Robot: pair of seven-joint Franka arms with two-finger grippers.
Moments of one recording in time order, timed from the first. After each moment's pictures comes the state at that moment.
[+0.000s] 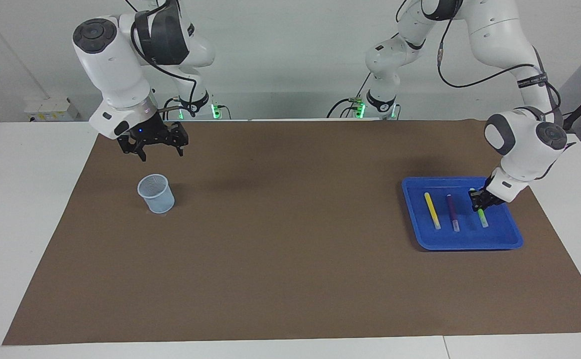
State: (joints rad) left arm 0.41 0.33 -0.23 -1.92 0.14 2.25 0.19; right arm -0.04 0.00 0.13 -1.76 0.00 1.70 -0.05
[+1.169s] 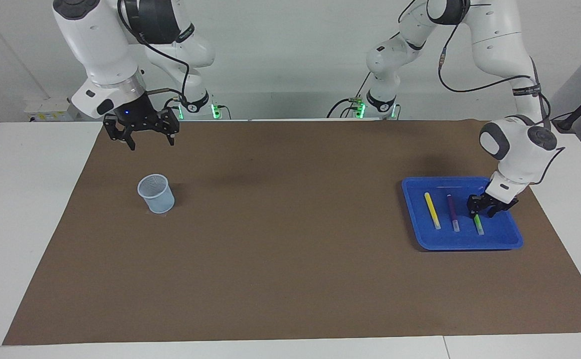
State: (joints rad) left arm 0.47 0.35 -0.23 -2.01 0.14 2.43 0.26; right arm -0.06 -0.02 0.13 -1.61 0.00 1.57 -0.04
